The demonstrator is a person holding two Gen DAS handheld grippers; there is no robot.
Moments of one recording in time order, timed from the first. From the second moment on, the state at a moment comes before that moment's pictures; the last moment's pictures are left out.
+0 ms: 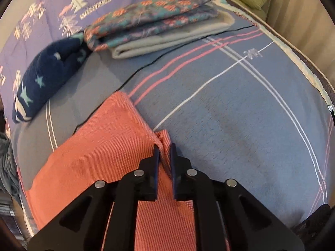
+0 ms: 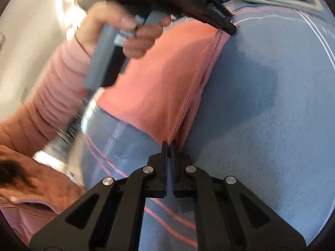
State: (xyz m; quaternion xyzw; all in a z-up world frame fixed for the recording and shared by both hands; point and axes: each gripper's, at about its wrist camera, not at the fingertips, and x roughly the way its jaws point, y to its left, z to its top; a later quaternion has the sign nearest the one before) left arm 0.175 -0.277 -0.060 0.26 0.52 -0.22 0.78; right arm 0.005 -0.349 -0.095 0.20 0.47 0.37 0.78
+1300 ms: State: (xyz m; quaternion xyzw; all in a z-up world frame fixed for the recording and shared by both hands) left arm -0.042 0.192 -0.030 0.01 0.37 -0.17 0.91; right arm -0.009 -0.088 -0.030 -0.03 0.45 0.37 0.81
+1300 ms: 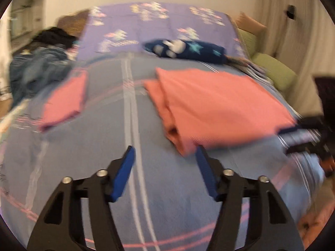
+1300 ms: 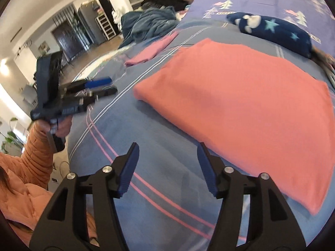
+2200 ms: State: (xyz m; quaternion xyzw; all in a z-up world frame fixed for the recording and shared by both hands) left arm -0.018 0.235 -0.058 0.02 0.38 -0.25 0.89; right arm 0.011 -0.002 -0.050 -0.15 0.46 0.31 0.82
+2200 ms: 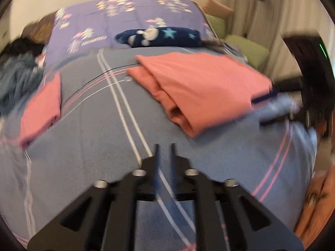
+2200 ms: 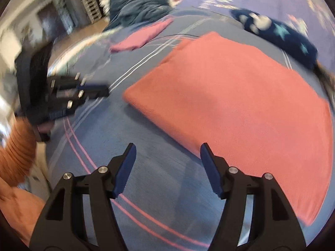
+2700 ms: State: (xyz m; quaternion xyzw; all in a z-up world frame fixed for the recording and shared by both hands) left arm 0.043 0.272 -0.051 -0.18 0.39 -0.24 0.87; right arm 0.010 0.083 -0.084 -0.32 0.31 0.18 0.88
